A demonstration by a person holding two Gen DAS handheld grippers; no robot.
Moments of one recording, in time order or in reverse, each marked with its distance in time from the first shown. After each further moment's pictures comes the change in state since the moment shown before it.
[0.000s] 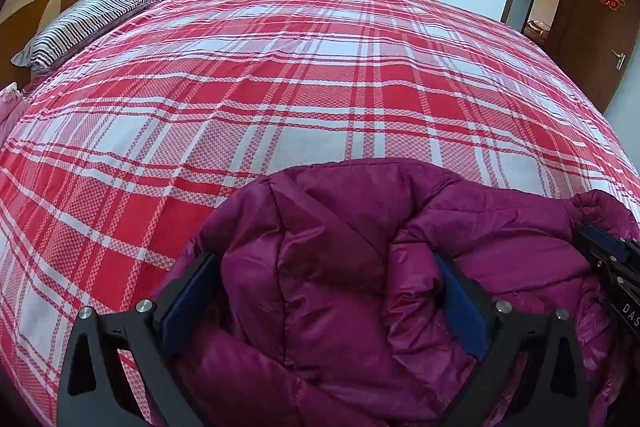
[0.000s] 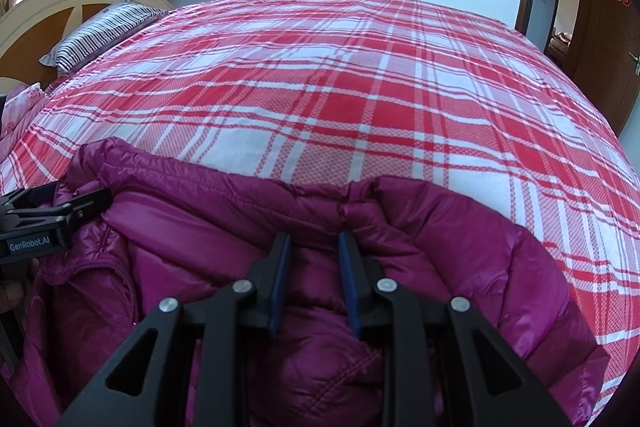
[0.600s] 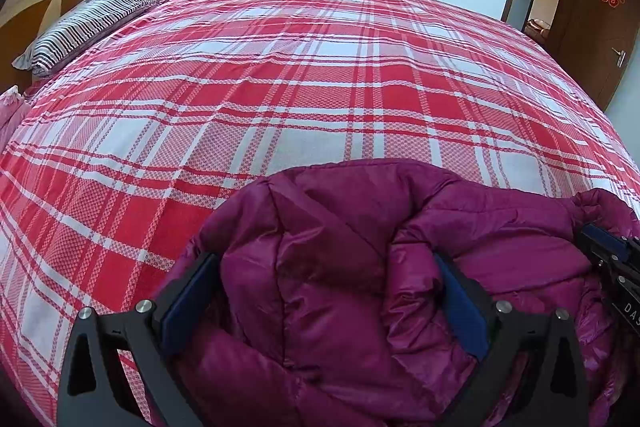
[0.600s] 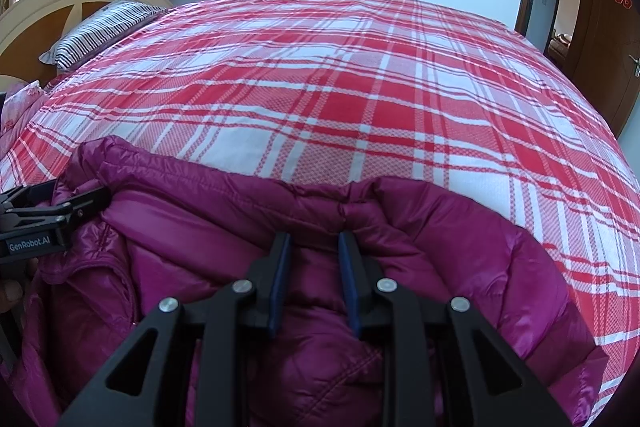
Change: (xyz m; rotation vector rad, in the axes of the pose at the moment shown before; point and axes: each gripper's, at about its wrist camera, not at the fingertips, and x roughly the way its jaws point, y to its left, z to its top) left arm 0.000 -0.003 0.001 0.009 -0.005 0.010; right arm 0.001 0.001 0.001 -0.006 -0.003 0.001
